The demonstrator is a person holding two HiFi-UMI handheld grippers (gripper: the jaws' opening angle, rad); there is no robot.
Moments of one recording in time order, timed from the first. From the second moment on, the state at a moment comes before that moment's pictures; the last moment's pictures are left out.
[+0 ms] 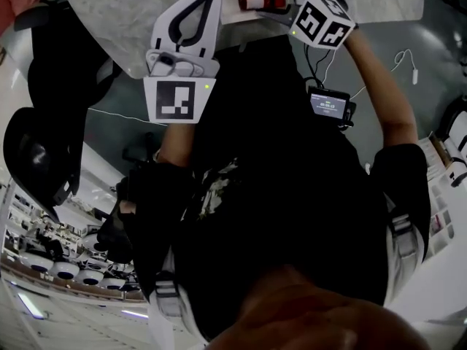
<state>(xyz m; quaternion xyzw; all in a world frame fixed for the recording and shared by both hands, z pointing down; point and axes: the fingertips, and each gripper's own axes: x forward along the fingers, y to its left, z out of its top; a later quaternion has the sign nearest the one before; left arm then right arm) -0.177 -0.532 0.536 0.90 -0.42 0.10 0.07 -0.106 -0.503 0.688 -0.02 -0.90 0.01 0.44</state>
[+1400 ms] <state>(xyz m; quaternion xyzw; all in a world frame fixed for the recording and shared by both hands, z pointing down) -0.162 -0.511 0.553 0.90 -0.41 0.11 0.09 -0.110 -0.523 0.755 0.00 -0.83 -0.03 0.56</state>
